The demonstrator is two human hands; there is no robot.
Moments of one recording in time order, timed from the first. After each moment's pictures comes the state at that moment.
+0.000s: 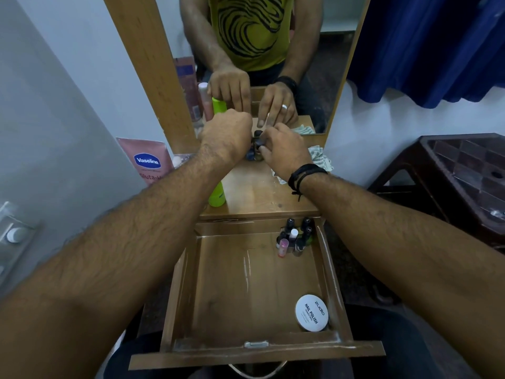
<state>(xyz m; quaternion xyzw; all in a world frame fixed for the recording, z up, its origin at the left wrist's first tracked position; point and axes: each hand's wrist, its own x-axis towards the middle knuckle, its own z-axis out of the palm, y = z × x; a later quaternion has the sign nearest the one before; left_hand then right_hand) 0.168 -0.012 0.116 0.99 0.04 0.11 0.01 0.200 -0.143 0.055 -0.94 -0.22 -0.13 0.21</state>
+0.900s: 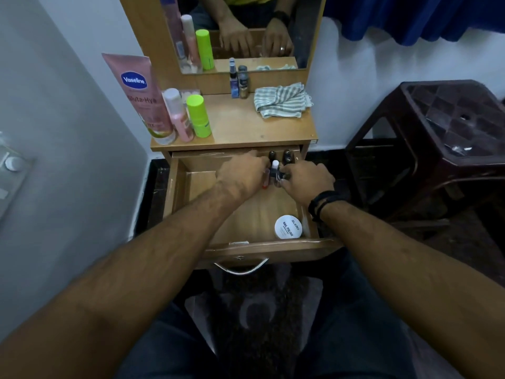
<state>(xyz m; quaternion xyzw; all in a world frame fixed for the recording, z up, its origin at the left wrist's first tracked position) 0.017 -0.080 0.001 0.99 -0.06 -0.07 0.09 0.037 -0.245 -0.029 -0.99 -0.13 0.04 0.08</state>
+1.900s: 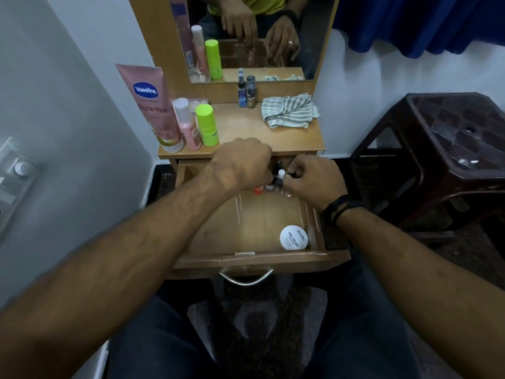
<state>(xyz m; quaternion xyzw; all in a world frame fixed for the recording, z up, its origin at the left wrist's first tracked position) 0.016 -0.072 0.080 0.99 -0.10 -0.07 -0.01 0.034 -0.244 0.011 -0.96 -0.14 -0.04 0.24</state>
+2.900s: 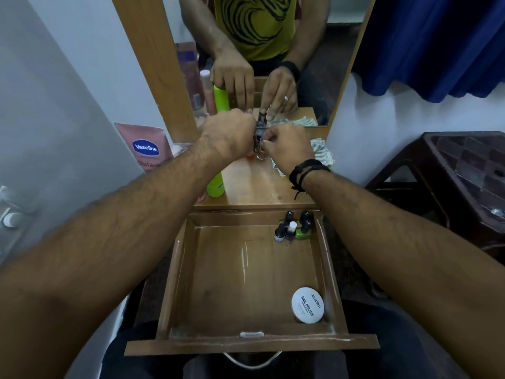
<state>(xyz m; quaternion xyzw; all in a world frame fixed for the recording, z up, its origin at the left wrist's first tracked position) 0.156 -0.015 0.116 1.00 0.00 0.05 -0.09 0.186 -0.143 0.063 -0.94 -0.15 -0.09 0.30</state>
